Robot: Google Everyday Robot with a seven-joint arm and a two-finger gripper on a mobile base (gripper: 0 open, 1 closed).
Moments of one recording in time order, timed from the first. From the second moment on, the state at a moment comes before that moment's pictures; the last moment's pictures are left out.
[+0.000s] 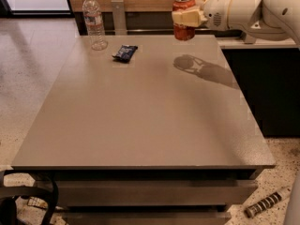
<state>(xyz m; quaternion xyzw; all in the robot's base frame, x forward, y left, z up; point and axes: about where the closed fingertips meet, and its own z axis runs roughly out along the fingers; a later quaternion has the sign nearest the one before) 0.755 -0.115 0.989 -0.39 0.67 0.24 0.59</state>
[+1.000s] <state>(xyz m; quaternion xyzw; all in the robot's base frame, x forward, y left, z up) 0.801 -0.034 0.927 -0.41 0.62 0.28 0.60</state>
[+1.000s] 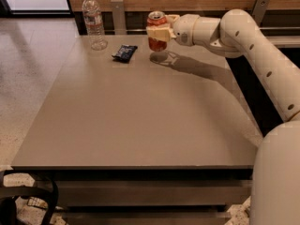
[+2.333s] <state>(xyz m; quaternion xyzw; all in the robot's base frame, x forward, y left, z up) 0.808 -0.005 0.886 -0.39 0.63 0.30 0.60</state>
